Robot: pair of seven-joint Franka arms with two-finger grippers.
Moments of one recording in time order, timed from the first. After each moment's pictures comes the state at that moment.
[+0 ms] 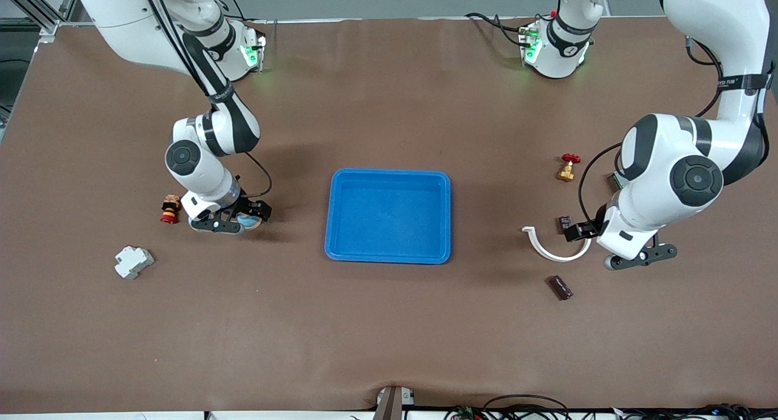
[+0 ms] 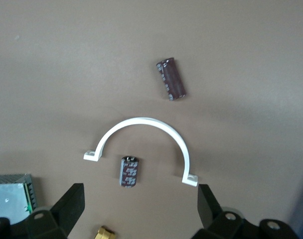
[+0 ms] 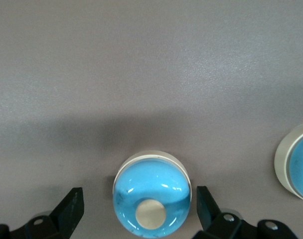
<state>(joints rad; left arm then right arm) -0.05 0.37 -0.12 -1.75 0.08 2.09 -0.40 0.24 0.41 0.01 -2.26 0.02 2.71 0.35</state>
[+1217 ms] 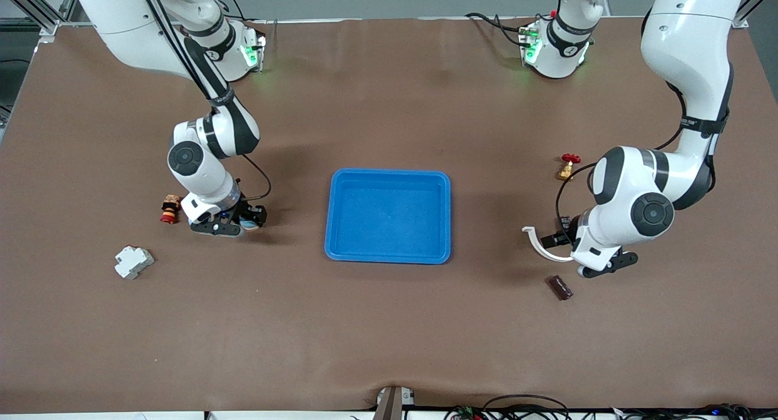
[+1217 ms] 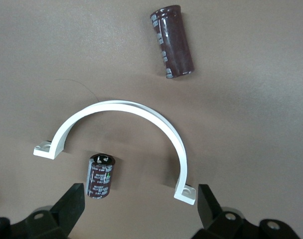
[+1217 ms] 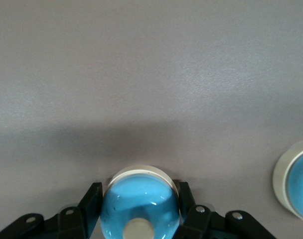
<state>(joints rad) -0.06 0.52 -0.11 -1.78 0.04 2.16 -0.47 0.24 0.43 0.00 -2.24 -0.04 2.76 0.41</state>
